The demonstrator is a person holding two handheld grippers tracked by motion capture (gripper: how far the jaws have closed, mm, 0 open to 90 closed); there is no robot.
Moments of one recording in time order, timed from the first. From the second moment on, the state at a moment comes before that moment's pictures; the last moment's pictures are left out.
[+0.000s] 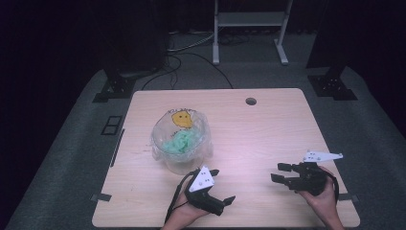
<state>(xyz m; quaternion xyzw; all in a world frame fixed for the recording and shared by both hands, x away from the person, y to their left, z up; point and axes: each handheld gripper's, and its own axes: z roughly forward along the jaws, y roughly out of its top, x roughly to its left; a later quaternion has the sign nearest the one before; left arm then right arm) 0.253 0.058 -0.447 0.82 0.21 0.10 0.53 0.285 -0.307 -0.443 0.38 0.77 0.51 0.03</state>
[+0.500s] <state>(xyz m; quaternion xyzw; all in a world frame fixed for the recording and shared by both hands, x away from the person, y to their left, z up) 0.255 0.086 -0.448 0.82 0.22 0.12 0.52 0.286 -0.304 -0.443 0.37 0.77 0.51 0.03</state>
